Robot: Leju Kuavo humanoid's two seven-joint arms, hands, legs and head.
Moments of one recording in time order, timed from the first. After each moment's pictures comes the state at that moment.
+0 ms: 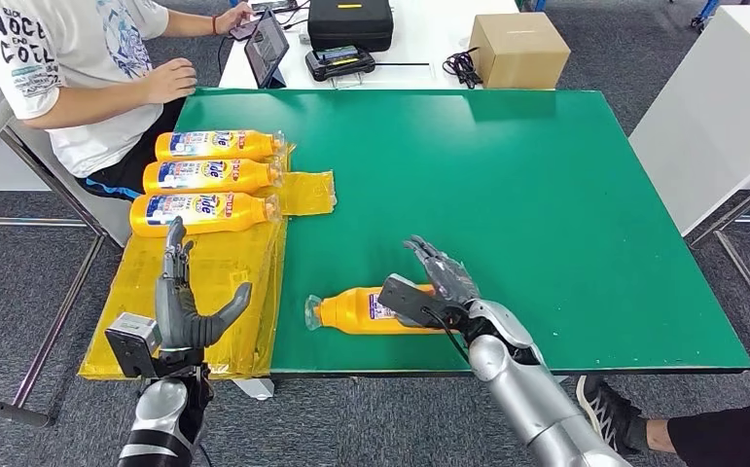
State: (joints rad) left arm -0.15 -0.24 0.02 -1.24 -0.15 0.18 -0.66; right arm -0.39 -0.04 0.51 -1.06 0.64 0.07 -0.14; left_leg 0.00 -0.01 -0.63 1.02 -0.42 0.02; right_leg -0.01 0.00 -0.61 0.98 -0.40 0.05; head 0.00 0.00
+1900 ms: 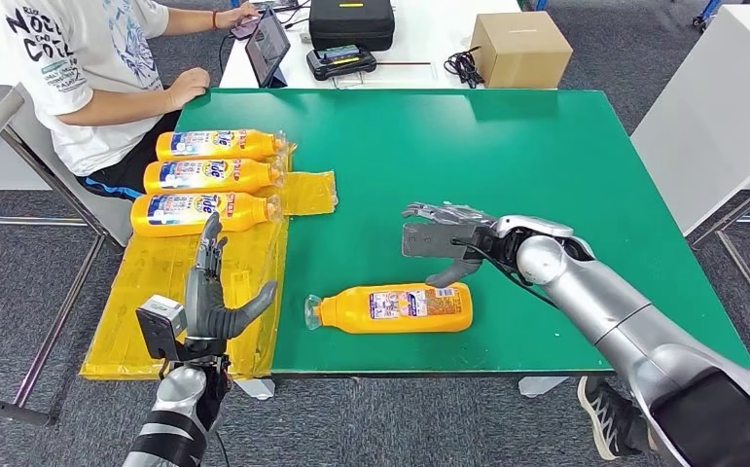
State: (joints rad) left arm -0.23 -0.24 -0.03 -1.08 -0.12 0.13 -0.67; right arm -0.83 -0.34 0.94 -1.07 0.14 0.47 -0.09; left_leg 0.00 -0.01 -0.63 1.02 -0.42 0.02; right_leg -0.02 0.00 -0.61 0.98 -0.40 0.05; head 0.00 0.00
